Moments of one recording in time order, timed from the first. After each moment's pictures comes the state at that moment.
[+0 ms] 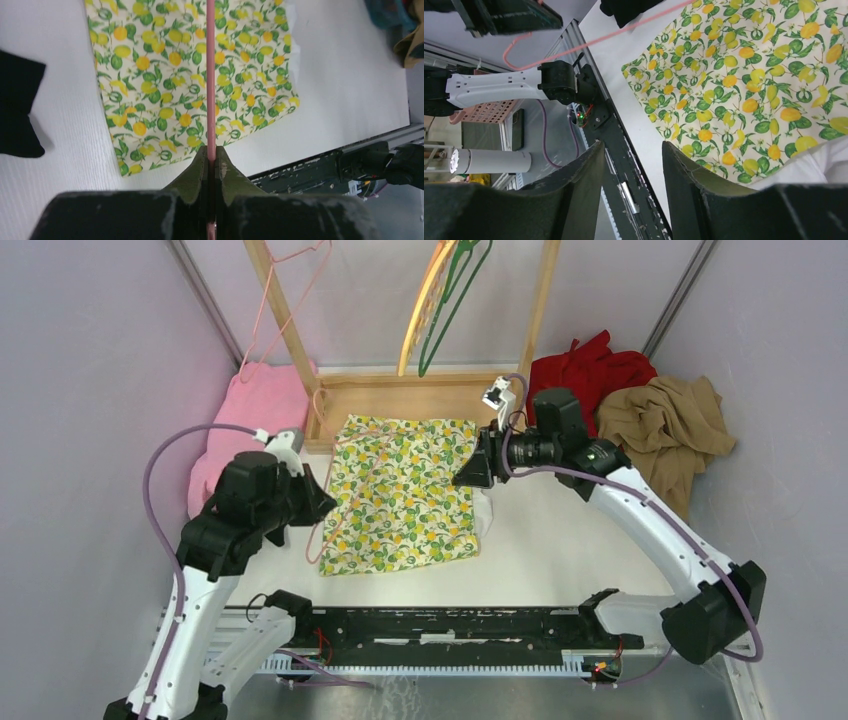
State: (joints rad) left arm -0.31 0.77 1.16 -1.01 0.13 -0.37; right arm 0.50 1.22 1.17 -0.45 -0.77 0.31
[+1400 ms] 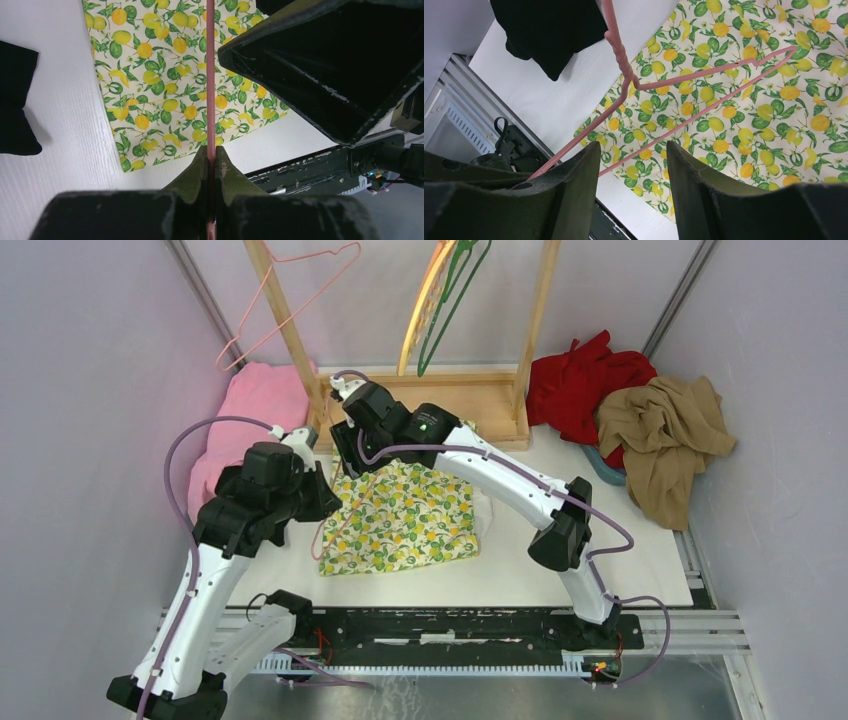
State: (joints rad) left arm -0.33 0.83 1.09 -1.02 0.13 -0.37; right arm 1.04 2.11 2.30 -0.92 0.06 0.39
